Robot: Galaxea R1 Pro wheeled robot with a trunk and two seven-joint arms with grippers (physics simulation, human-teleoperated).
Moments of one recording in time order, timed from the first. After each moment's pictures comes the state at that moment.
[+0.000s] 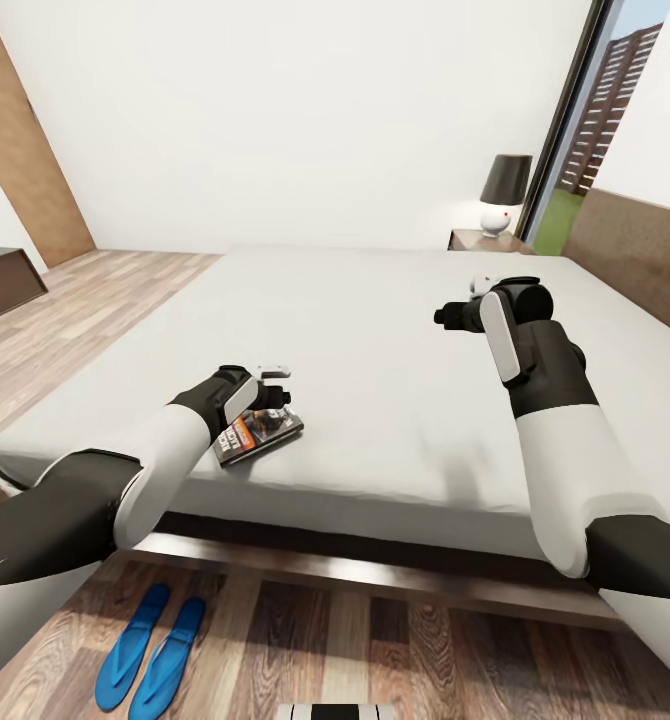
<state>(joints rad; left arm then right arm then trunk) -1.40 -0.12 -0.16 -0.13 0.23 0.52 0.09 -1.28 -0.01 0.06 -1.07 -0.18 1.04 -0.24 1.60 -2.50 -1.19</state>
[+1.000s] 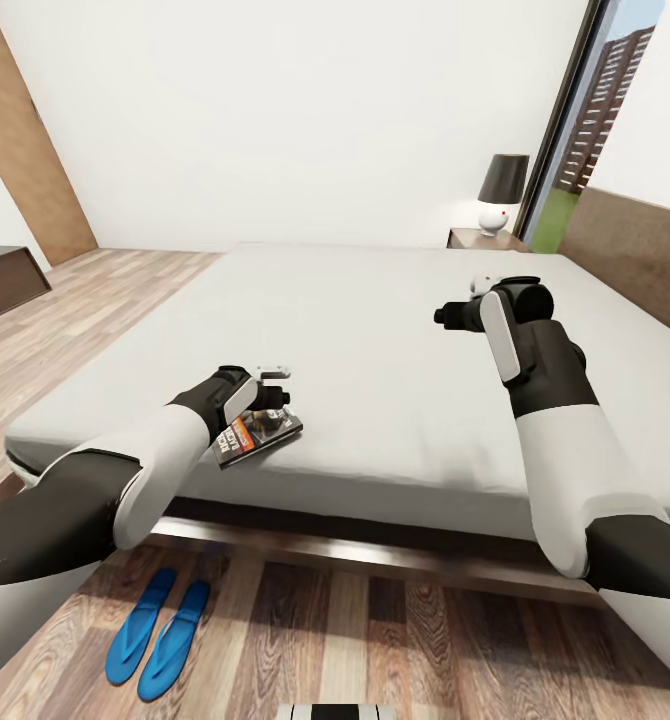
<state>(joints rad) -1.40 -0.11 -0.16 -0.13 0.23 0.52 0.09 -1.28 -0.01 0.06 -1.07 -0.18 1.04 -0.24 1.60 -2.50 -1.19</state>
